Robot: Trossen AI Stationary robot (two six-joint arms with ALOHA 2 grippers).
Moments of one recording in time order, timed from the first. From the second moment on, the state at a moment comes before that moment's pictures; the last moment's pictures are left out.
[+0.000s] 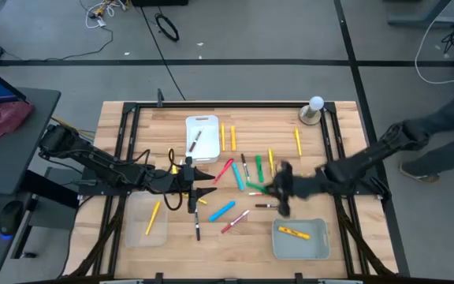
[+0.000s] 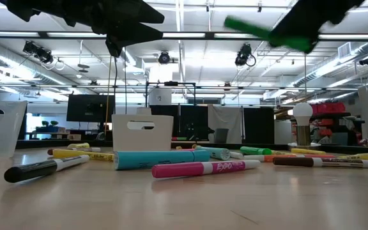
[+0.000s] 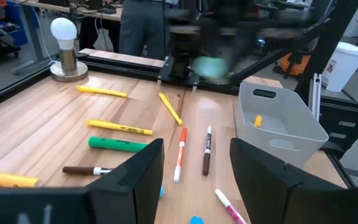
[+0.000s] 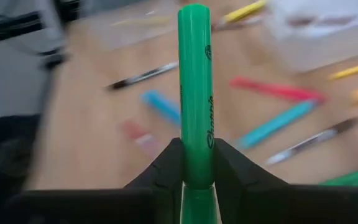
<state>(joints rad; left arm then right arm) -0.33 1.32 0.60 0.52 -0.45 -0.24 0.49 1.18 0.79 -0.28 0.39 0.55</state>
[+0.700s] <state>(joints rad) -0.29 1.32 0.60 0.53 -0.45 -0.22 0.91 1.40 1.07 -0.82 -0.08 1.40</state>
